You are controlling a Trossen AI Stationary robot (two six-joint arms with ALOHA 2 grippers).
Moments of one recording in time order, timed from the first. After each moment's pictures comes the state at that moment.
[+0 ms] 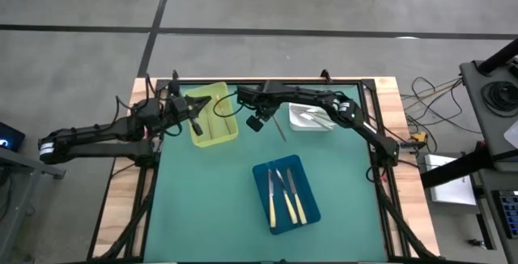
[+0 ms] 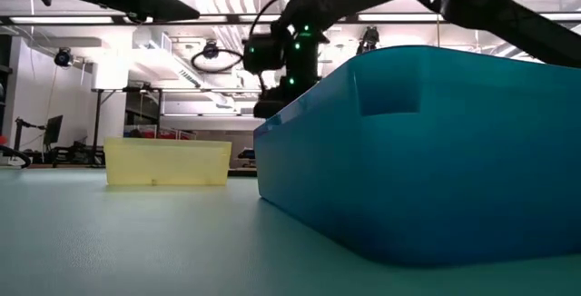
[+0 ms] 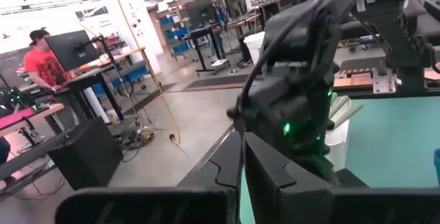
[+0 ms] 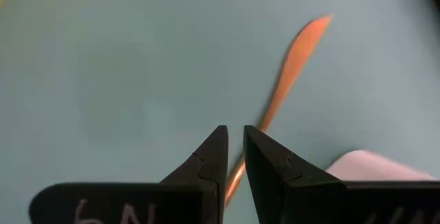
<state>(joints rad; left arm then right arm) 0.25 0.64 0.49 0.15 -0.30 0.29 -0.32 2.40 2.23 -1.25 0.20 0.38</state>
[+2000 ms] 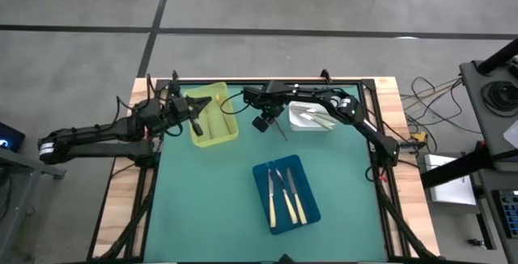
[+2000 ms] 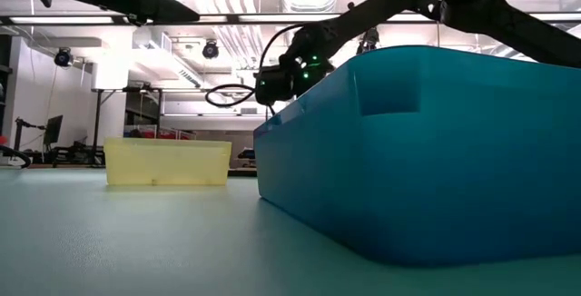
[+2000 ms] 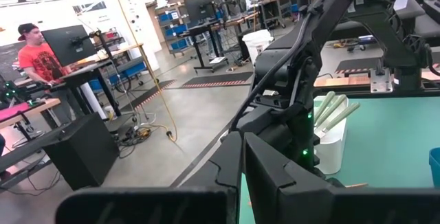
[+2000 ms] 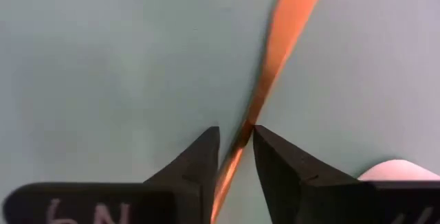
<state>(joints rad) 0.25 0.64 0.48 0.15 -0.30 0.27 -0.37 2.43 2.05 -1.15 0.10 0.35</state>
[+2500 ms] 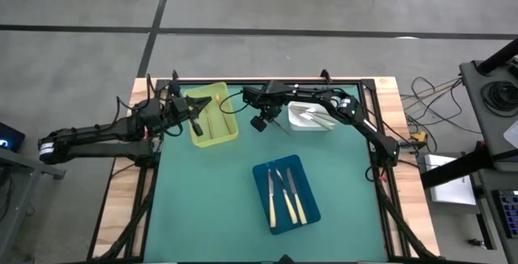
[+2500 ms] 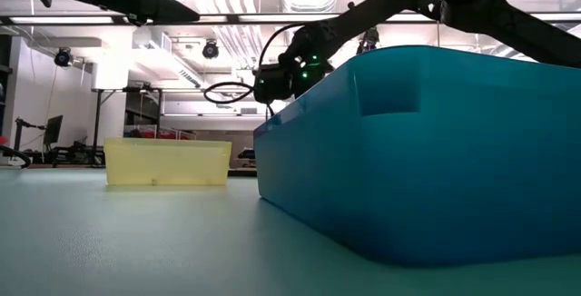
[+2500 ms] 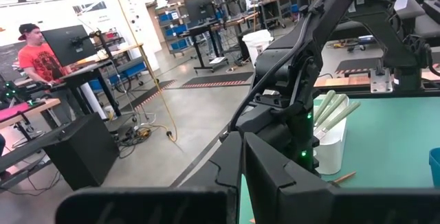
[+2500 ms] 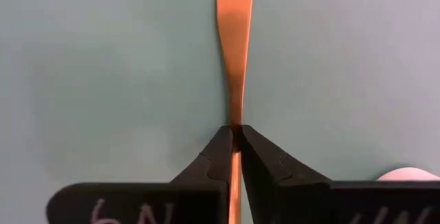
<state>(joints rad) 0.25 0.64 0.48 0.15 -0.30 0.27 -0.37 2.43 2.05 -1.11 0.08 0.38</state>
